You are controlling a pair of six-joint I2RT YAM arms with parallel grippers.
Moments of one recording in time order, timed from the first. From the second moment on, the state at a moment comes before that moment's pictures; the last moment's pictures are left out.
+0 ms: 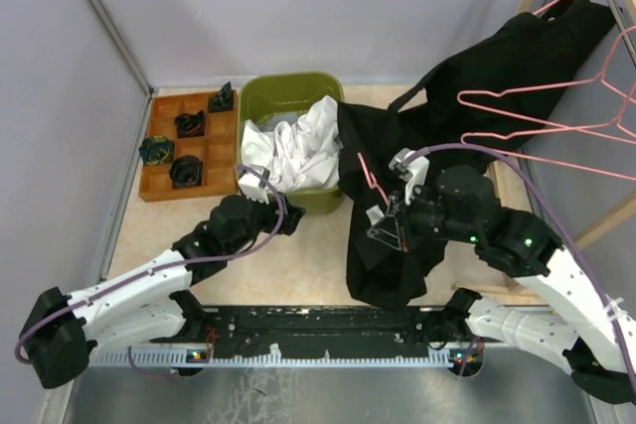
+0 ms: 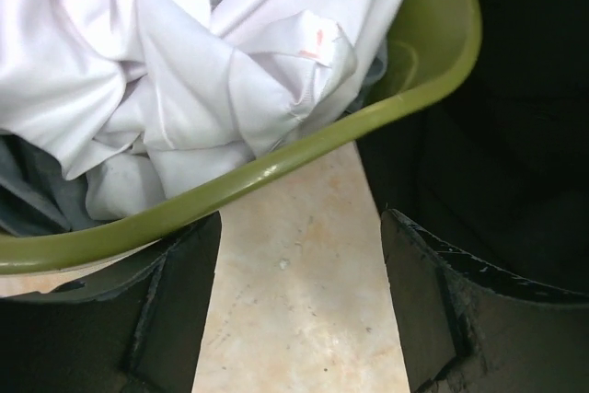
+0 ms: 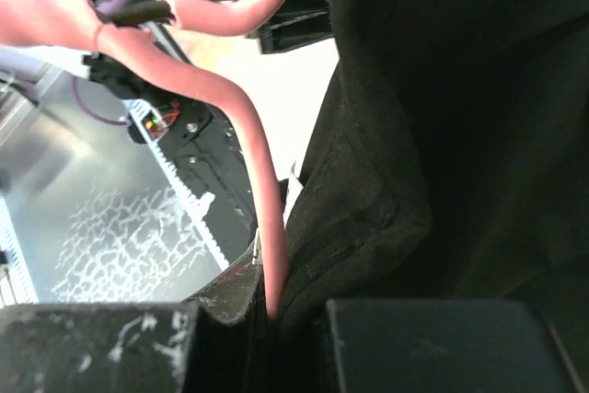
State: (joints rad) left arm -0.88 0.93 0.48 0.13 -0.26 -0.46; right arm 0.85 0.77 1.11 -0.84 -0.23 0.33
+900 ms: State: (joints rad) left arm -0.60 0.65 0.53 0.13 -0.16 -0.54; right arm 0.85 0.79 1.22 -1.01 -0.56 0.13
